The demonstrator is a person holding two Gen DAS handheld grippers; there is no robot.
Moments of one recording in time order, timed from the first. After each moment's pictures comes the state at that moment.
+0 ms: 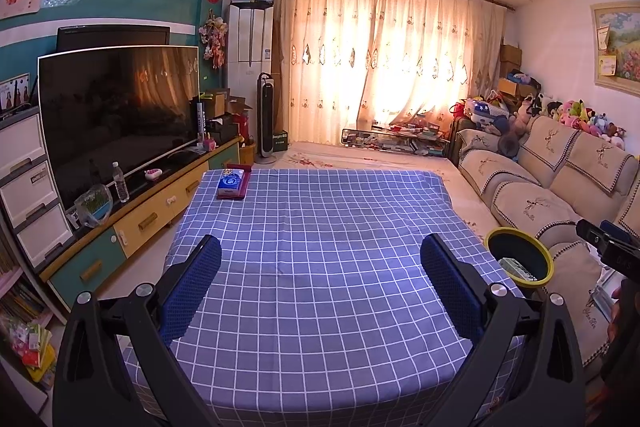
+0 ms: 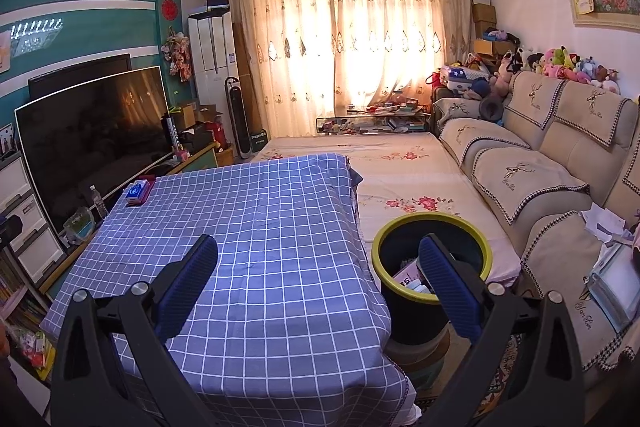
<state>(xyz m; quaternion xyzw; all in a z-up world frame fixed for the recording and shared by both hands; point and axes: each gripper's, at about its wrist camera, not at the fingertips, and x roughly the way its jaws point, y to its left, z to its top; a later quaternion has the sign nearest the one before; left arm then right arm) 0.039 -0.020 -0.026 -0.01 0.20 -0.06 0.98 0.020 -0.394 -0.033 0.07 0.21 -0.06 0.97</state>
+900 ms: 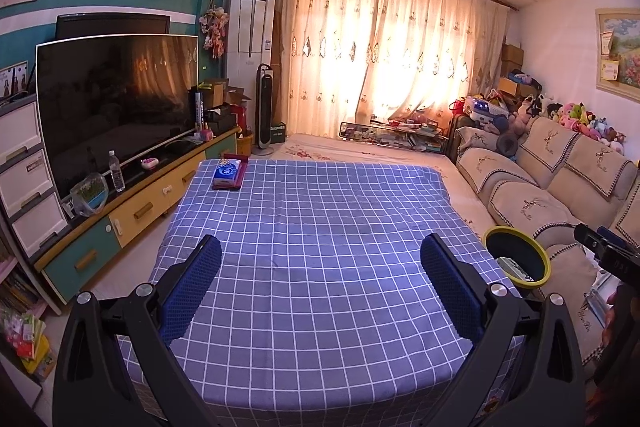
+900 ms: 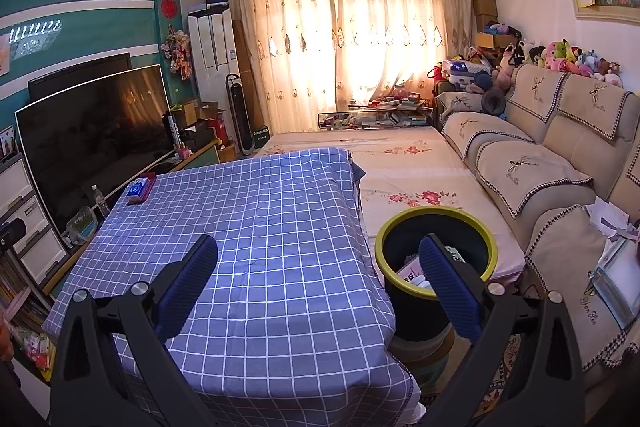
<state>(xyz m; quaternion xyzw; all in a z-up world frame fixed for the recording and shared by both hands) 0.049 -0.023 -0.033 -0.02 0.22 -0.06 0.97 0.024 -0.397 -0.039 0.07 0.22 -0.06 0.97</state>
